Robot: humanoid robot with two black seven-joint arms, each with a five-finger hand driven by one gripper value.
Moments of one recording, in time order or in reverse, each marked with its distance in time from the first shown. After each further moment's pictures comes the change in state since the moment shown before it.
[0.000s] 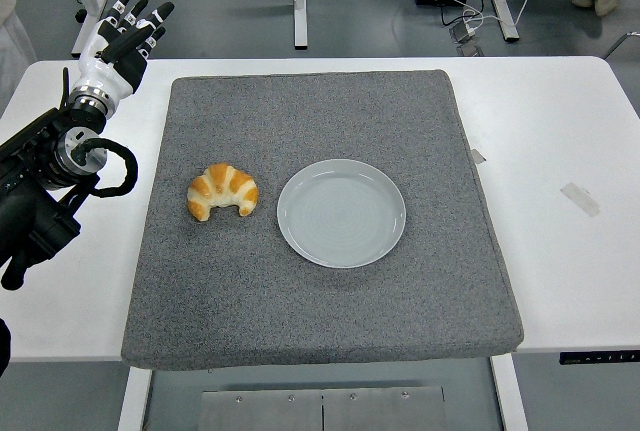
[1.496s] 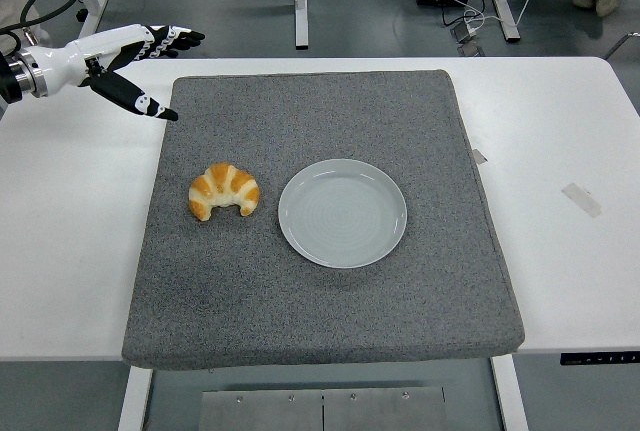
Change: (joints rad) left arm -0.251 0.340 0.602 -0.088 0.903 -0.331 -0.318; right arm 0.000 0.000 0.000 0.000 0.000 0.000 0.000
